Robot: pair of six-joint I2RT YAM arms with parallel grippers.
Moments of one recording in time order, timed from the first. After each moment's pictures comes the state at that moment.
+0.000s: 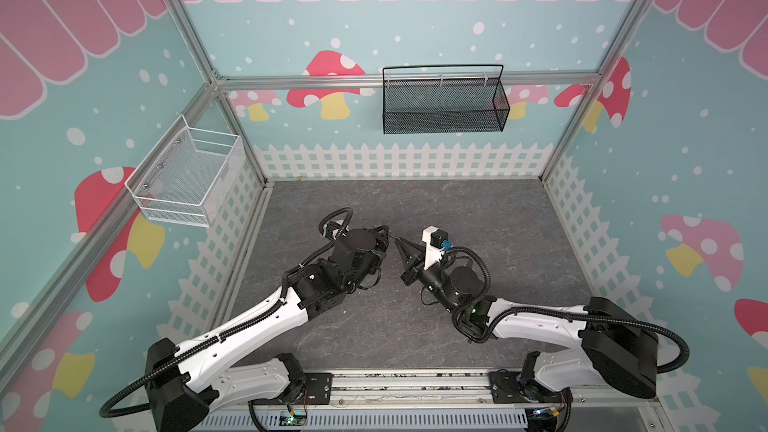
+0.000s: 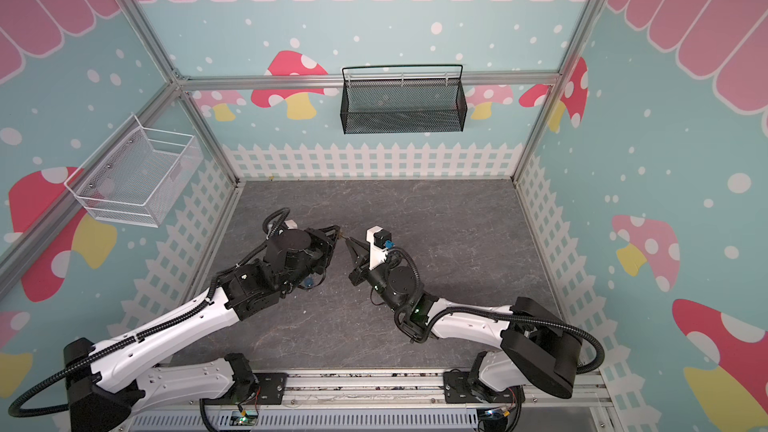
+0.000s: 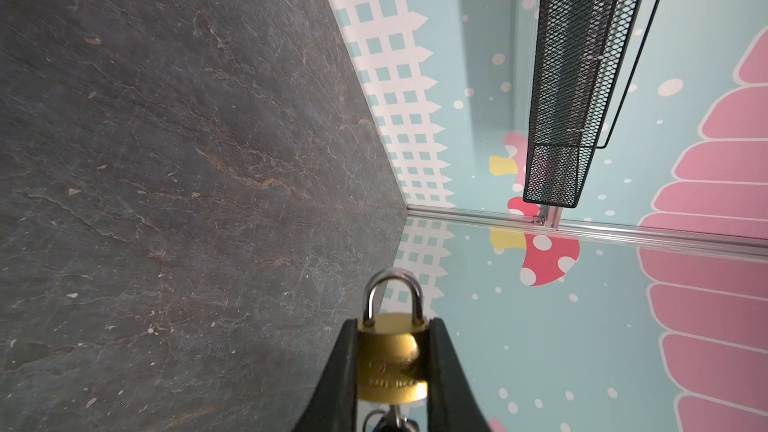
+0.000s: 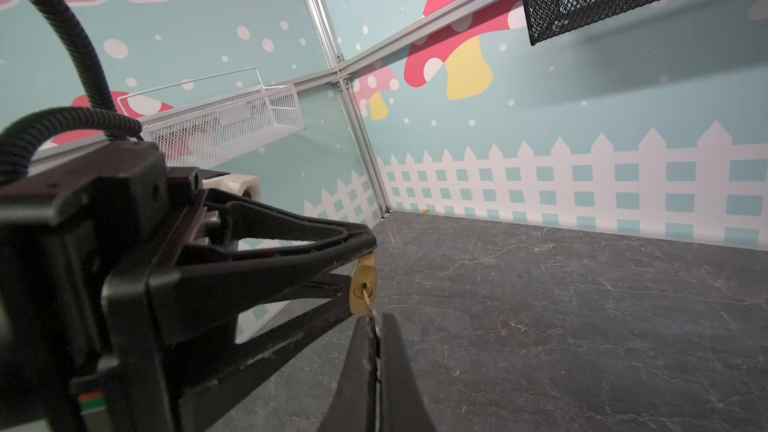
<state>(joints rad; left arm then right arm) -0.86 1.13 0.99 -0.27 -0.42 -1.61 1.02 1.38 0.61 0.92 0.29 0.31</state>
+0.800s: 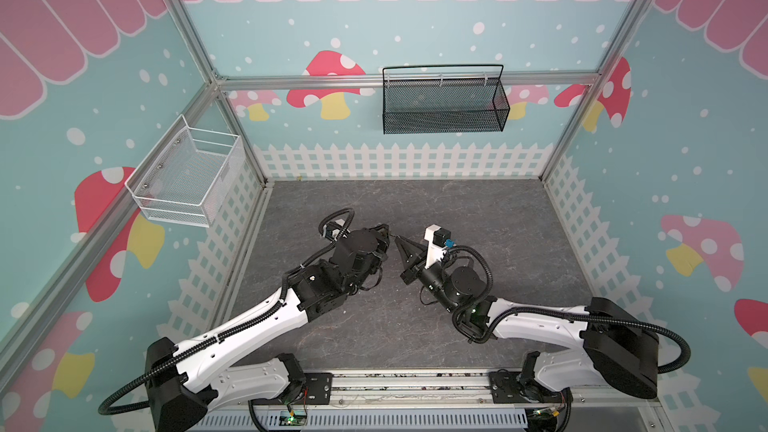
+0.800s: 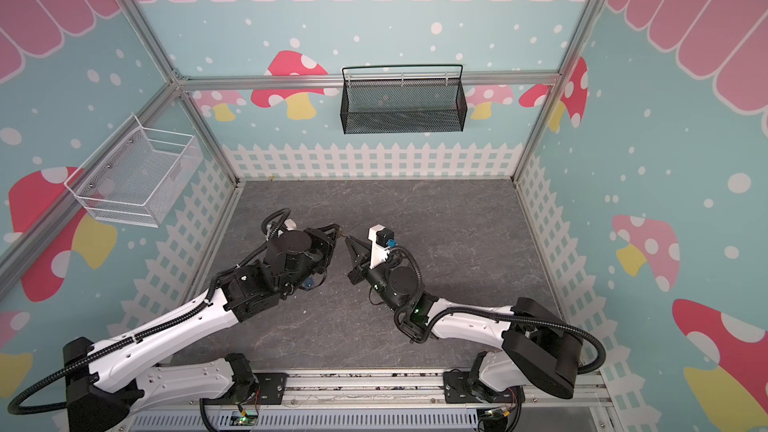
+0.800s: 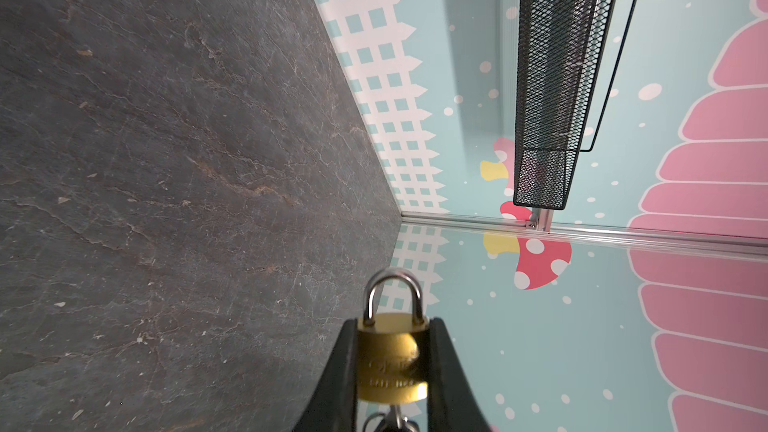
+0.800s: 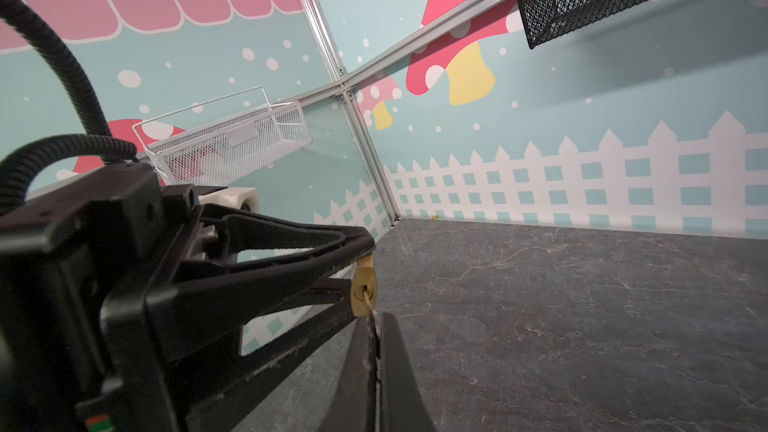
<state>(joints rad) -0.88 1.12 1.00 -0.26 -0.46 -1.61 1.03 1.38 0.62 0.95 0.31 0.32</state>
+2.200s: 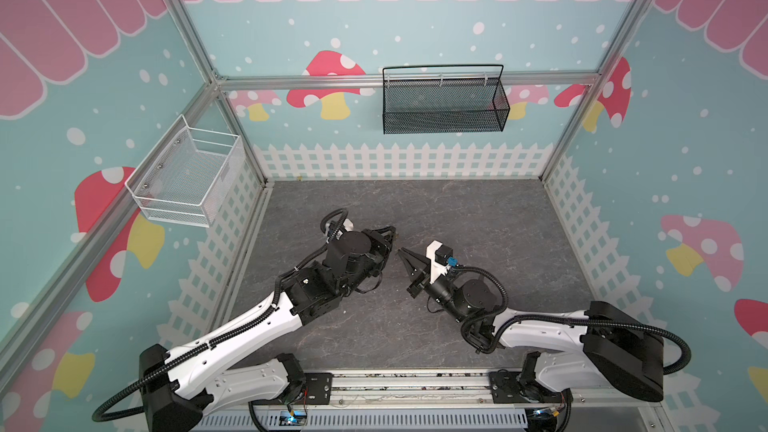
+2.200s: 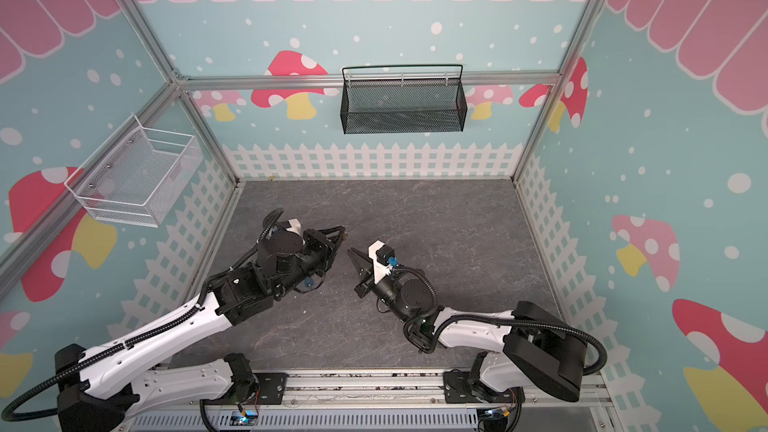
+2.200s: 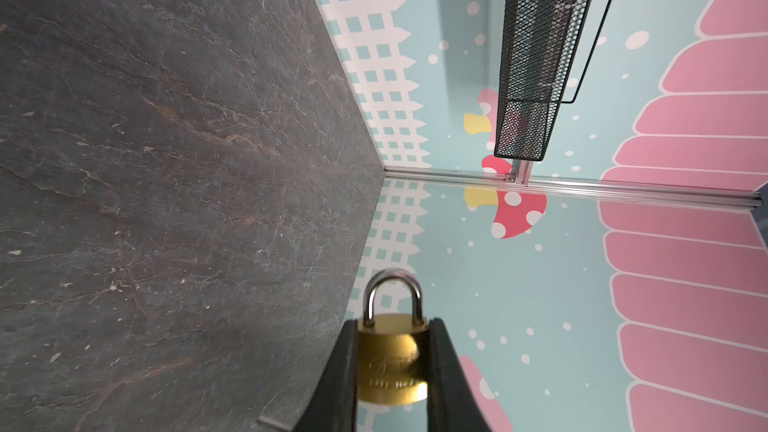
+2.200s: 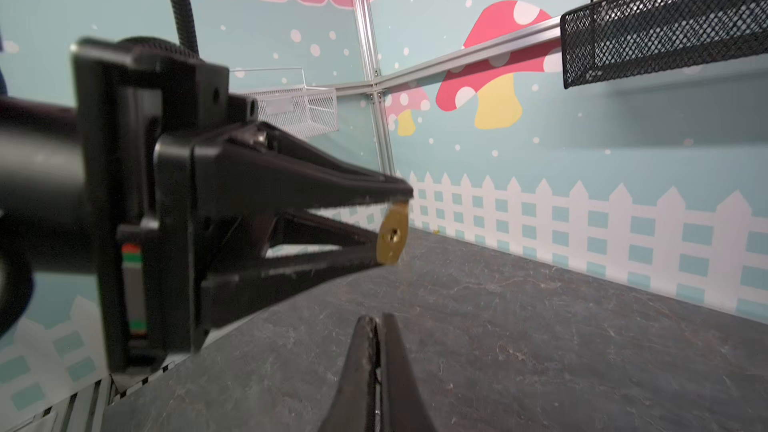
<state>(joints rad) -0.86 1.08 0.99 -0.23 -0.32 -1.62 1.04 1.33 0.47 1.09 0.22 0.14</state>
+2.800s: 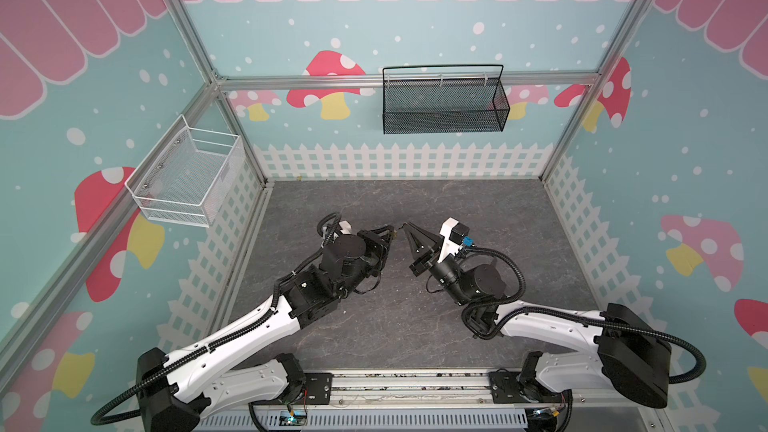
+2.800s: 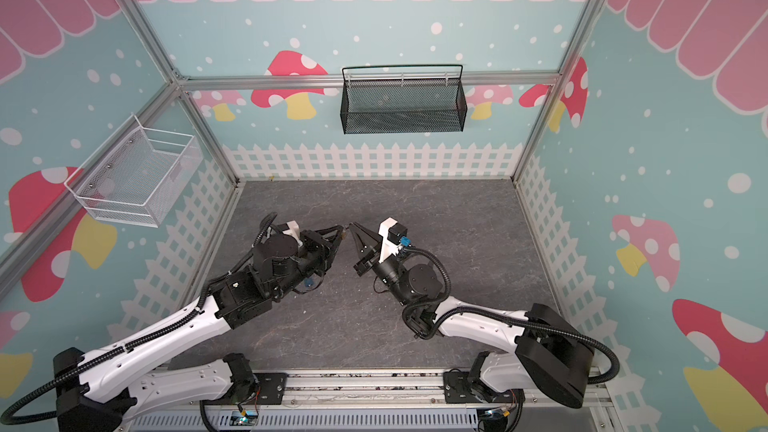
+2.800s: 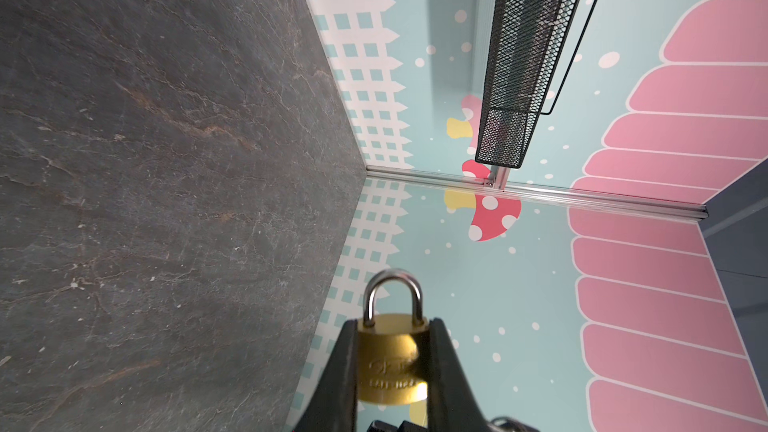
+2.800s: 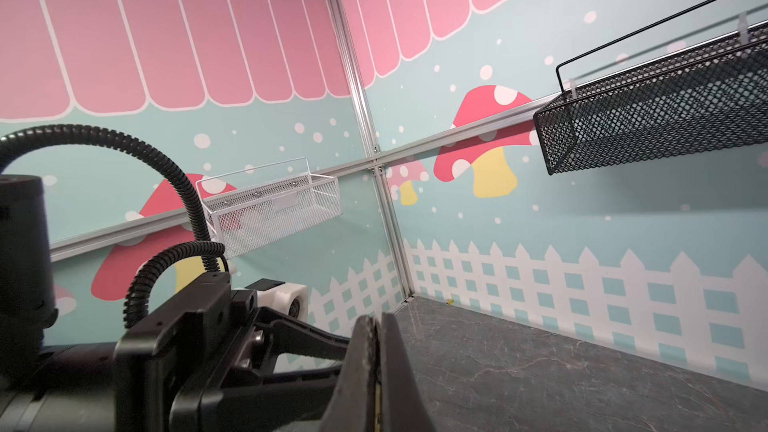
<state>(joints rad) -0.87 1.06 0.94 -0.14 -0.30 -1.66 0.97 1.33 0.64 1.09 0.19 0.20</state>
